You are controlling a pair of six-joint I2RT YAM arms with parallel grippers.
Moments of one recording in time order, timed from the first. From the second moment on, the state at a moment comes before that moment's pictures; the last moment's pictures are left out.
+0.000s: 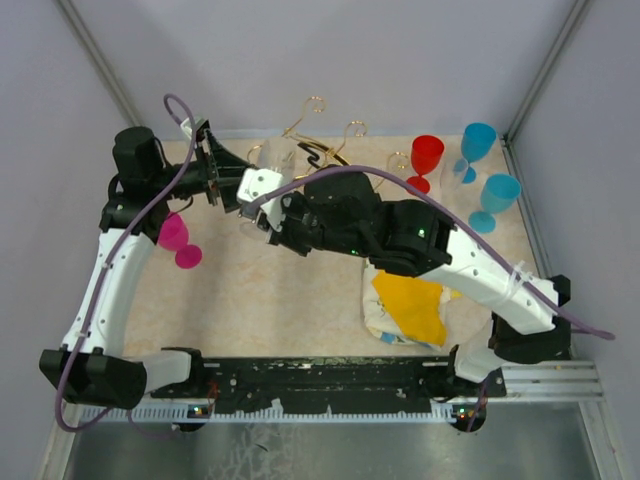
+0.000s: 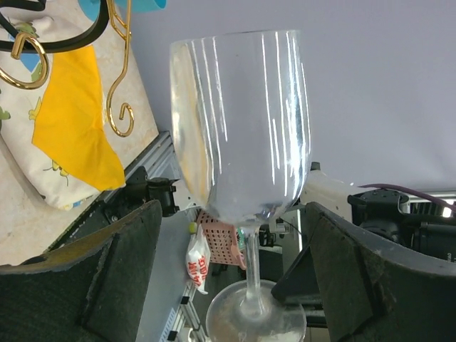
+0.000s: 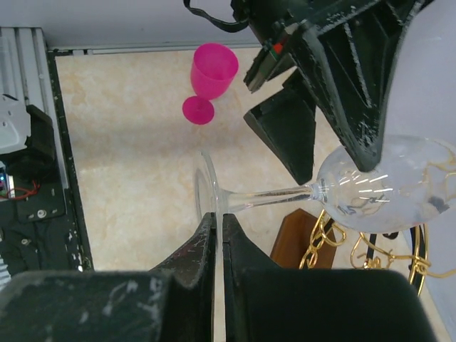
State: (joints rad) left arm -0.12 1.22 1.33 -0.30 1.10 -1.13; right arm 1.27 1.51 2.01 -0.83 0.15 -0.31
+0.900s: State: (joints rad) left arm -0.12 1.21 1.33 -0.30 1.11 -1.19; right arm 1.34 1.60 2.12 -0.86 0.12 -0.34
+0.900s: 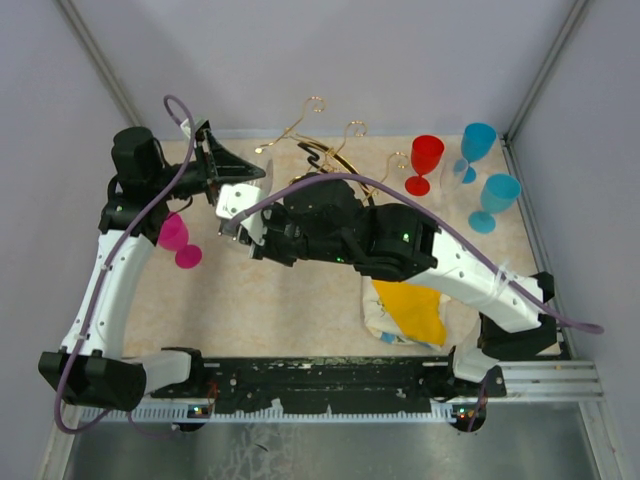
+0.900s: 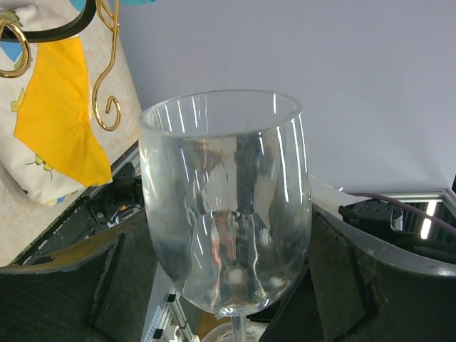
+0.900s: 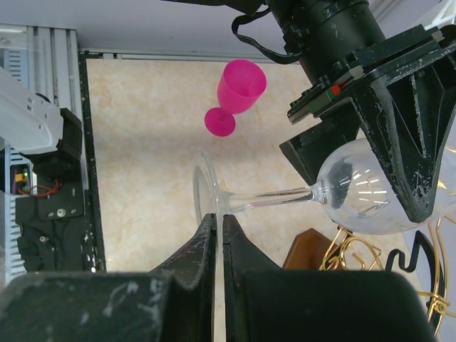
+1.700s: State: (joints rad) left arm -0.11 1.22 1.38 -0.32 1.05 -1.17; right arm 1.35 1.53 2.06 -0.86 0.19 -0.31
